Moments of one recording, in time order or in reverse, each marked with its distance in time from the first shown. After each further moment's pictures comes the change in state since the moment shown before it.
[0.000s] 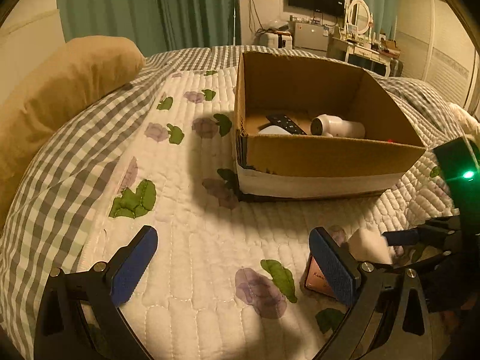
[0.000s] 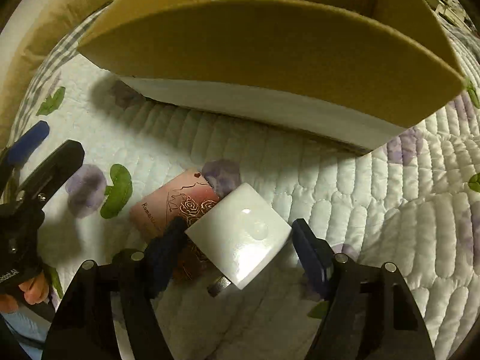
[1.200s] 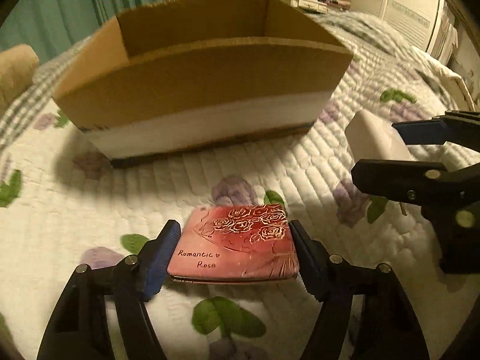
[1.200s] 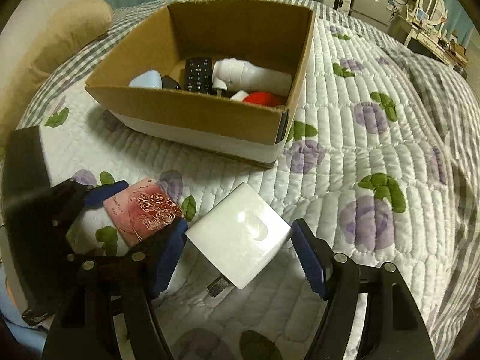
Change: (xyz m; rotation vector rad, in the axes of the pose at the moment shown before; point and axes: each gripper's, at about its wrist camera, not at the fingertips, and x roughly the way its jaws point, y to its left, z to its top) left arm 0.015 -0.088 -0.028 0.183 0.166 -0.185; right arm -0.077 -0.033 -0.016 -0.023 -0.142 -0.138
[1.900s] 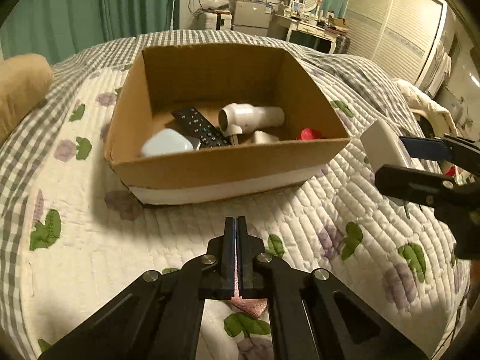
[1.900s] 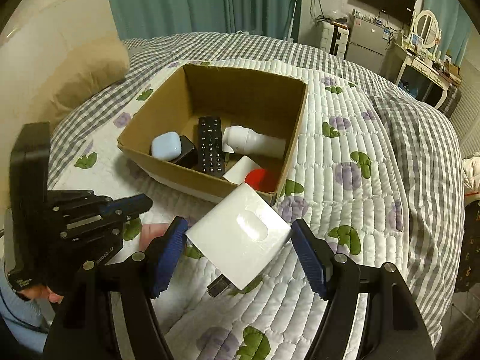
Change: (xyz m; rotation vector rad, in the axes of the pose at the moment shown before) left arm -0.034 0.037 0.041 -0.068 -0.065 -0.088; right arm -0.058 0.005 0.030 -0.017 -0.136 0.003
